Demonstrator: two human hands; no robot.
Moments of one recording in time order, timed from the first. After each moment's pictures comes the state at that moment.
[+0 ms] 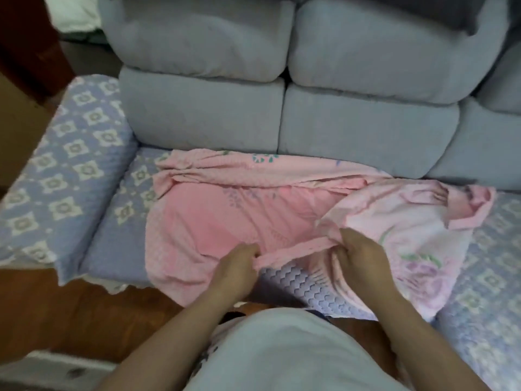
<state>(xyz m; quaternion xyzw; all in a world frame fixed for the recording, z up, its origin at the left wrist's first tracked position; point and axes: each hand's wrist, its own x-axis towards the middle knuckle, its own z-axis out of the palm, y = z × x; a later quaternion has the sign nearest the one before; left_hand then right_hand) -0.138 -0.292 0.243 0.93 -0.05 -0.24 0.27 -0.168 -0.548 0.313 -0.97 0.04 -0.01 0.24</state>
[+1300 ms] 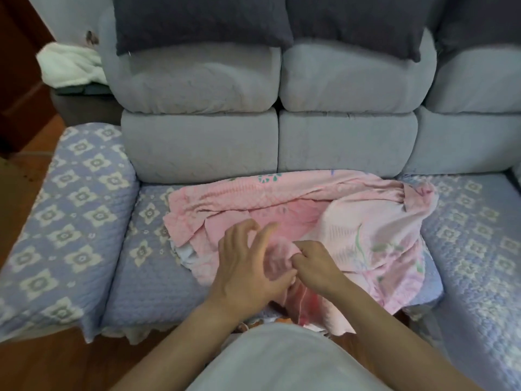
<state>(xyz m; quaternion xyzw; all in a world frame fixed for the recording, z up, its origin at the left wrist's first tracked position) -0.125 -0.152 0.351 0.90 -0.26 0.02 0.34 -0.152 -0.319 0.356 -0.88 0.14 0.11 0.44</state>
